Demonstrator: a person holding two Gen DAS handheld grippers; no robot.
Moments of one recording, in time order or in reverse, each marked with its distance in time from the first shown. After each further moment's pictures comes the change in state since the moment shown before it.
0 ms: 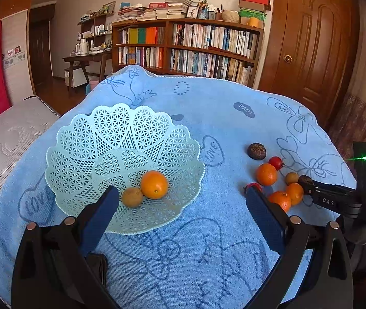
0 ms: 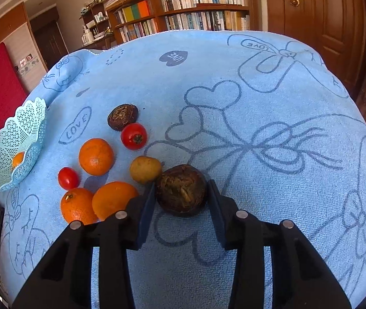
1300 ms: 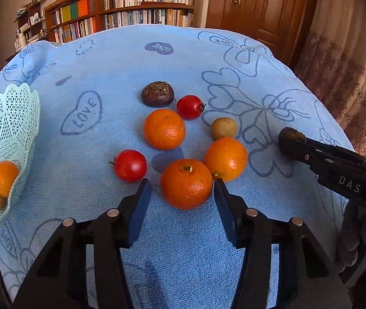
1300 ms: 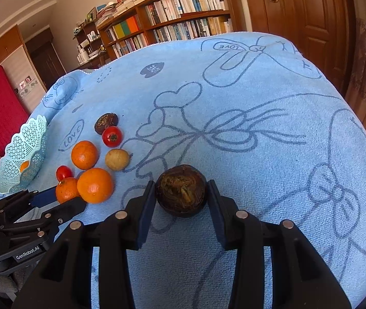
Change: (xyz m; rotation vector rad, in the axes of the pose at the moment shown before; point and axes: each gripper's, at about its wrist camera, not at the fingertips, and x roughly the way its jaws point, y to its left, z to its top) left arm 0.096 -0.136 -0.033 0.208 0.239 -0.209; right arm -0.027 -0.046 -0.022 0.094 -0.066 0.030
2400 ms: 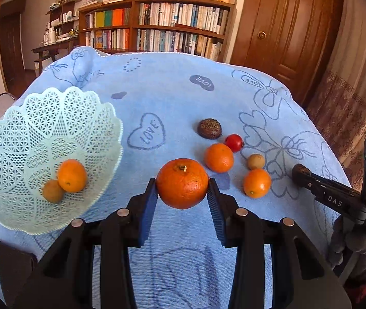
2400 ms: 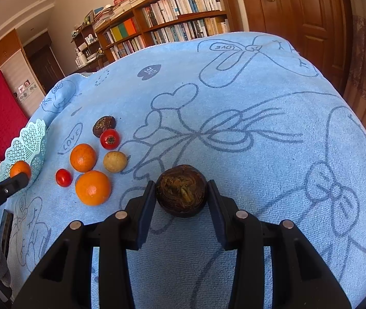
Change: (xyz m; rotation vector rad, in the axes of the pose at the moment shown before) left arm -0.070 0.065 -0.001 -0.154 -0.142 0.068; right arm -0.001 -0.005 0.000 0.019 -0.007 -0.001
